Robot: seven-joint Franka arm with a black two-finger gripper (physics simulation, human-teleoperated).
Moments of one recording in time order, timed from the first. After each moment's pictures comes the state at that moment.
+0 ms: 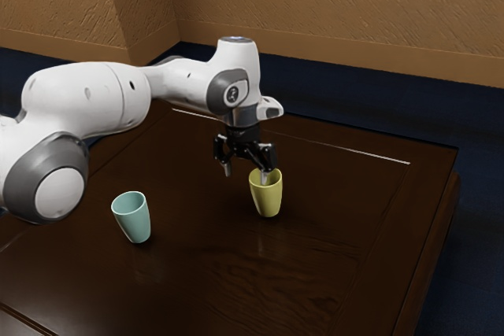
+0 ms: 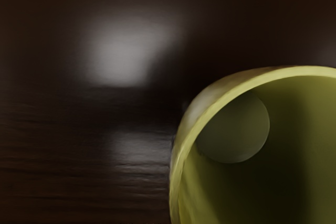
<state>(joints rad) -0.20 0.67 0.08 -1.33 -0.09 1.86 -0.18</state>
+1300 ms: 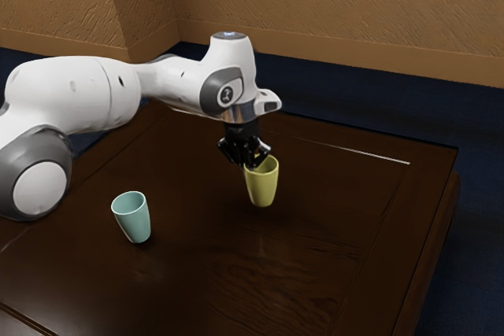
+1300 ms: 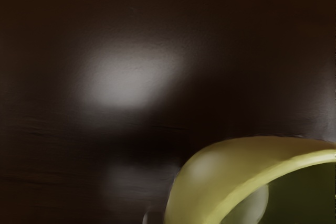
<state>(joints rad) -0.21 0.54 0.07 -1.47 -0.07 1.98 -0.23</state>
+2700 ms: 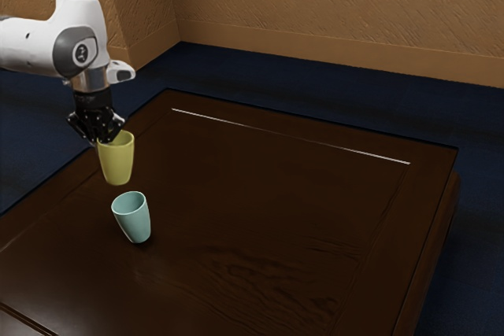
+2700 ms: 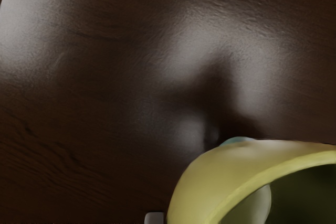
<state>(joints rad) -0.24 0.10 0.50 -1.87 0.05 1.83 -0.12</state>
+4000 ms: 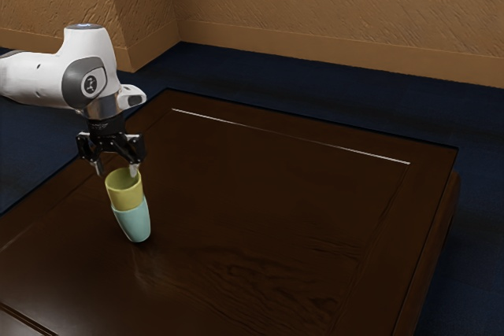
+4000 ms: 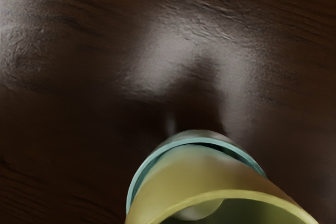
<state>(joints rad) -0.26 0.08 0.48 -2.03 0.00 1.99 -0.14</state>
